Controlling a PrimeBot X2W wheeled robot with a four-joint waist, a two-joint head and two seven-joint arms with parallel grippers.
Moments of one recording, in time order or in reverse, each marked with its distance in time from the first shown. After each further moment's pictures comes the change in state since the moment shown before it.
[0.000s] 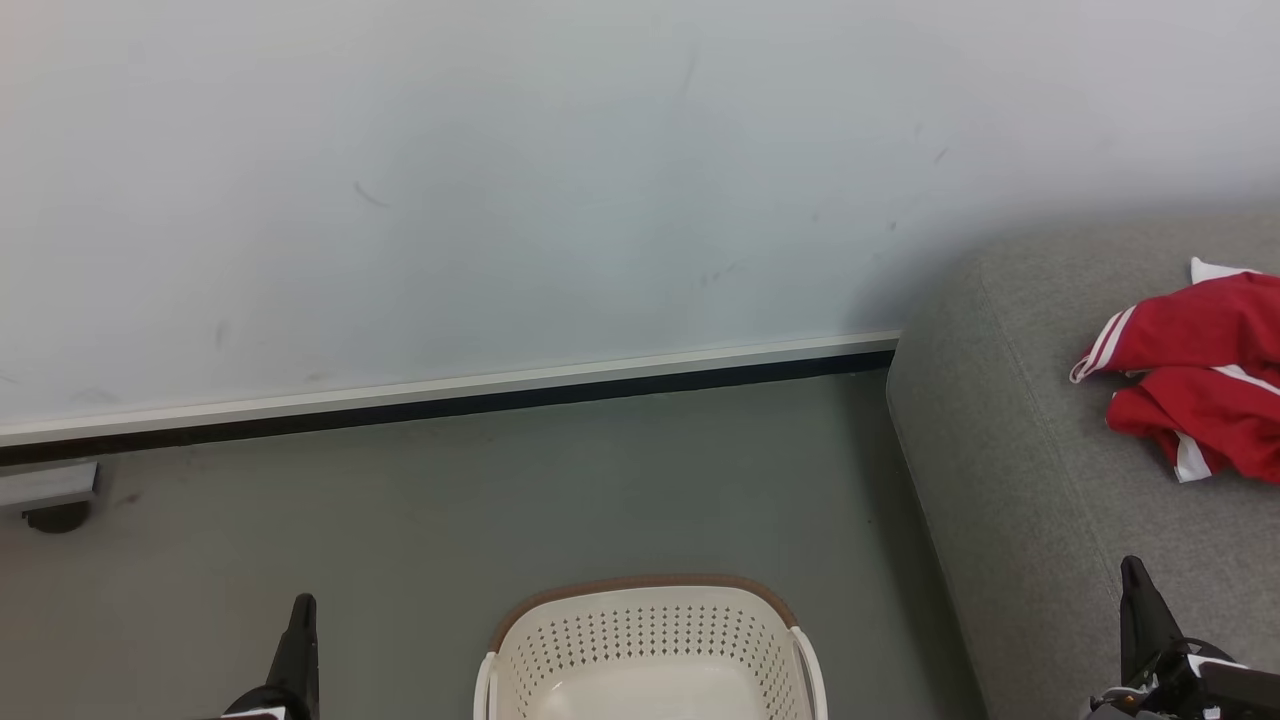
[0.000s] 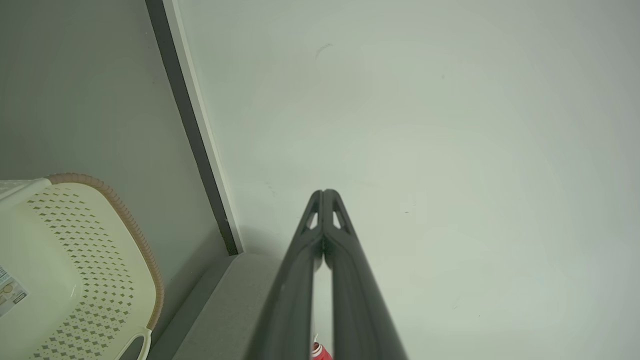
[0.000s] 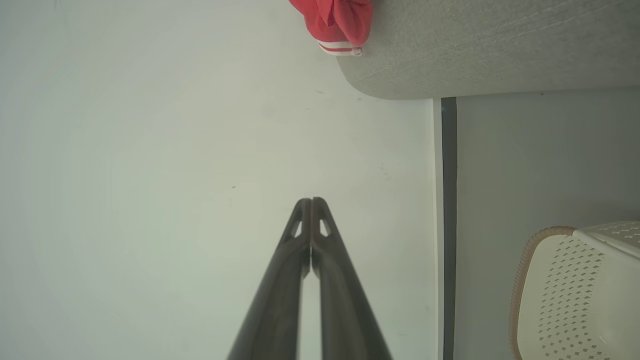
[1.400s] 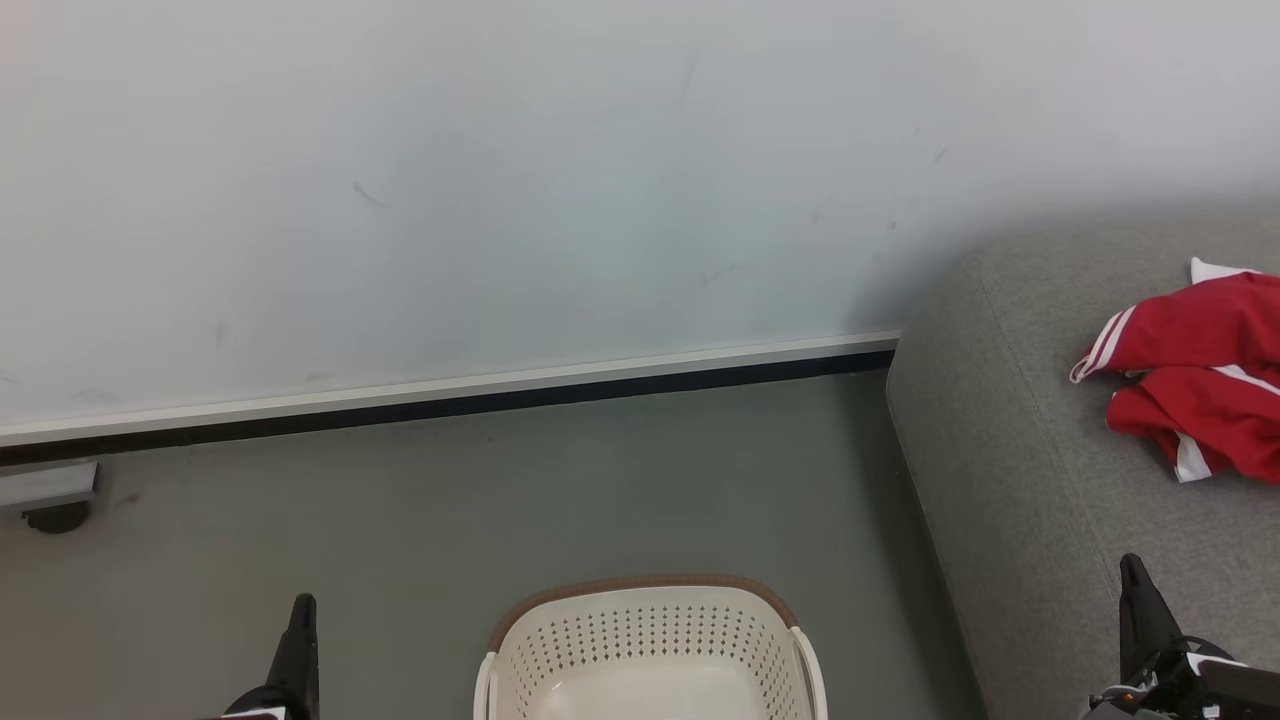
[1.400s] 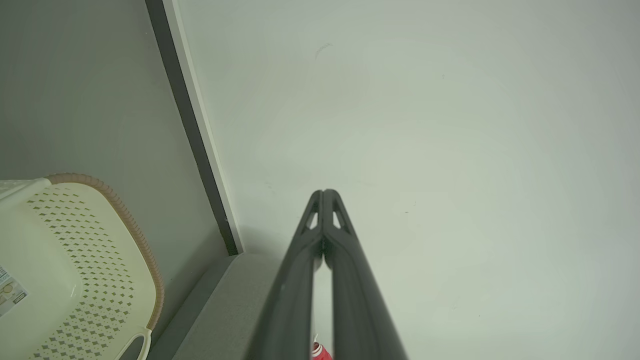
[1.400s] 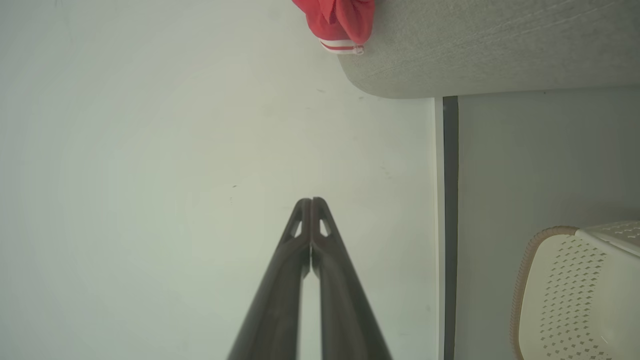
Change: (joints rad) left arm 0.000 0.000 0.000 0.000 0.000 0.000 0.000; right arm -0.006 0.007 -0.009 0.000 -0.009 0.000 0.008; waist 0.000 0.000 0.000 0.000
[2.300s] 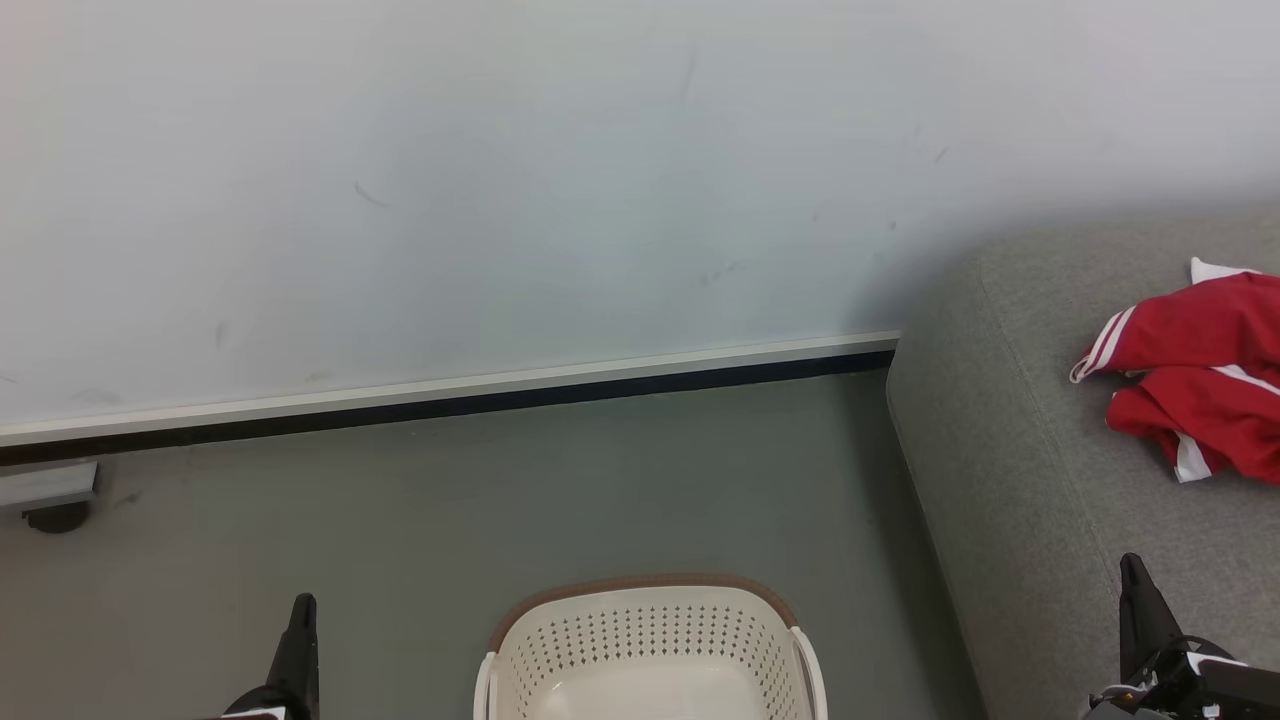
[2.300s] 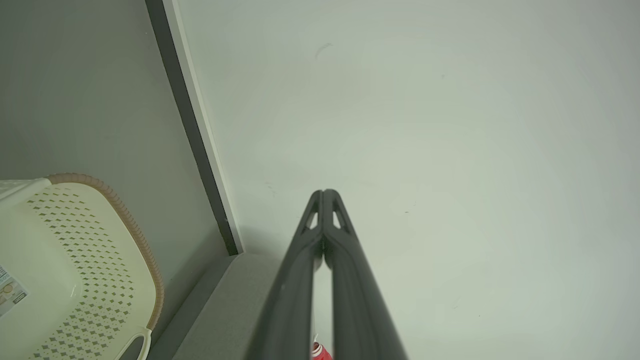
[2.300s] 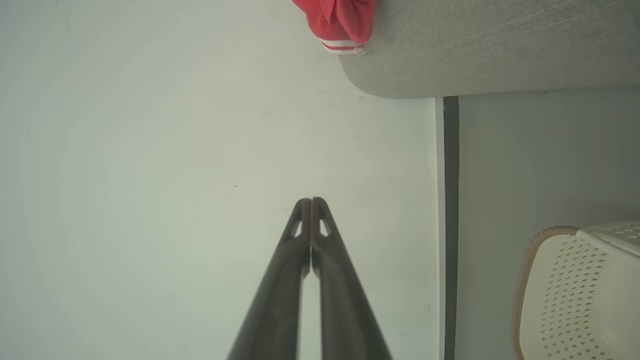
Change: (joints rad) left arm 0.000 0.000 0.000 0.000 0.000 0.000 0.000; right arm -0.002 0.002 -0.003 0.000 -0.002 0.000 0.001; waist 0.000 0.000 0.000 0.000
